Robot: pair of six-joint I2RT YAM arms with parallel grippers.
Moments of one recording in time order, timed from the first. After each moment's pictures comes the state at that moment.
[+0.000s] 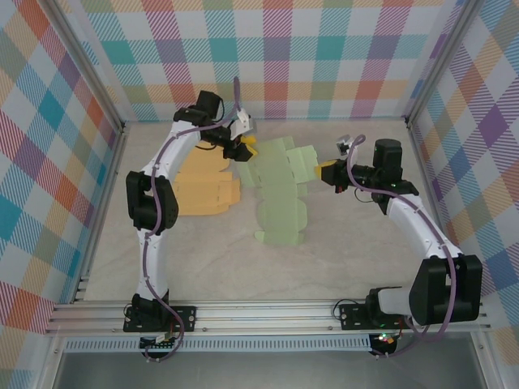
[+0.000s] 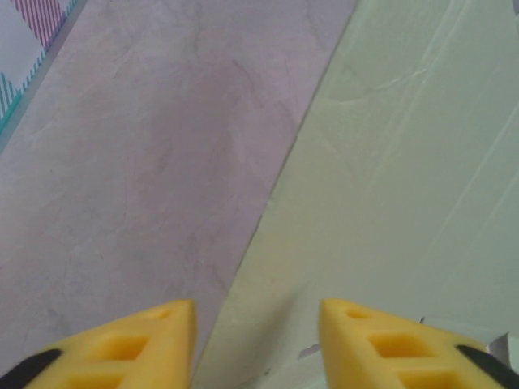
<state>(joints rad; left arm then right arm) -0.27 2.22 2.16 -1.01 0.88 1.00 0.09 1.30 0.94 -0.15 -0.95 -0.03</state>
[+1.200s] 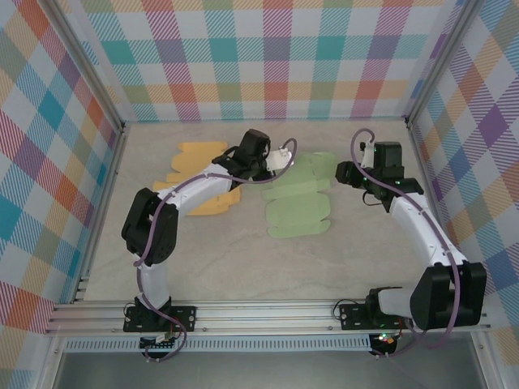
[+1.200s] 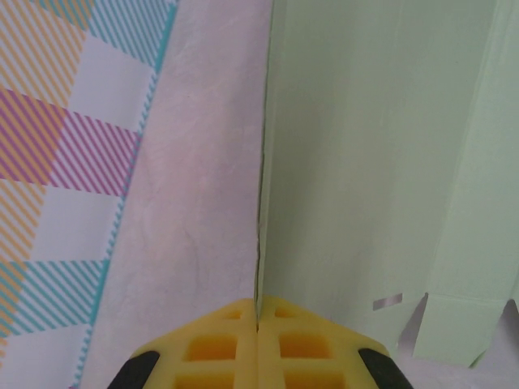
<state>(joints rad) -0.65 1.91 1.51 -0.27 -0.09 0.84 0.10 1.25 1.03 -0.48 -0.20 0.28</state>
